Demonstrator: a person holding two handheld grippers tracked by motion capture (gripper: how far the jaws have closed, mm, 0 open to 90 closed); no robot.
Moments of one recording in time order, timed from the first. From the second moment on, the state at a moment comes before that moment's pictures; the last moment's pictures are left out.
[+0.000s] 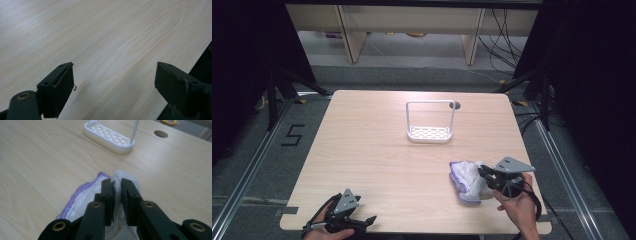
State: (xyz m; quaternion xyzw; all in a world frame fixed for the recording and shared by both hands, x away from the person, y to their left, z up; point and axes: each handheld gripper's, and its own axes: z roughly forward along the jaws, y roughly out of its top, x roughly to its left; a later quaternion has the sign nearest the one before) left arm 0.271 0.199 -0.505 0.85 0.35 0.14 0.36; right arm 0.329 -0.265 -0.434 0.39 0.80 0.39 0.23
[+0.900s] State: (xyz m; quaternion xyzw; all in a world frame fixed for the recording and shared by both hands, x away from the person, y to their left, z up) left arm 0.271 0.198 -0.506 0.85 0.34 0.14 0.36; right arm 0.329 -0.276 -0.429 0.42 0.80 0.34 0.25
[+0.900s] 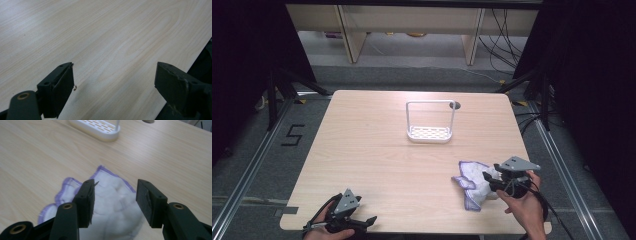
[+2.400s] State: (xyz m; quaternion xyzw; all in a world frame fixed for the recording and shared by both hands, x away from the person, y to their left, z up) left arm 0.383 -0.027 -0.510 0.88 0.14 0.13 0.45; right arm 0.348 -0.247 -0.421 0.37 0.85 0.32 0.21
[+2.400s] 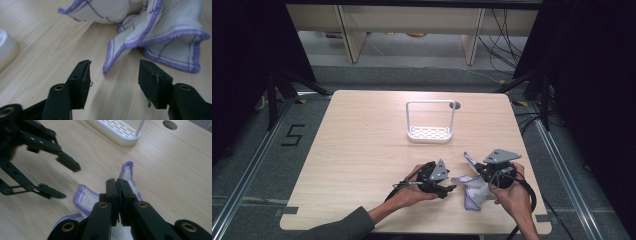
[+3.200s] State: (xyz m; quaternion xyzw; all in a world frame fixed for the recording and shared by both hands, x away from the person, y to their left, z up) left arm 0.375 0.072 -0.364 0.84 0.14 0.20 0.49; right arm 0.368 -0.208 -0.340 0.31 0.81 0.41 0.26
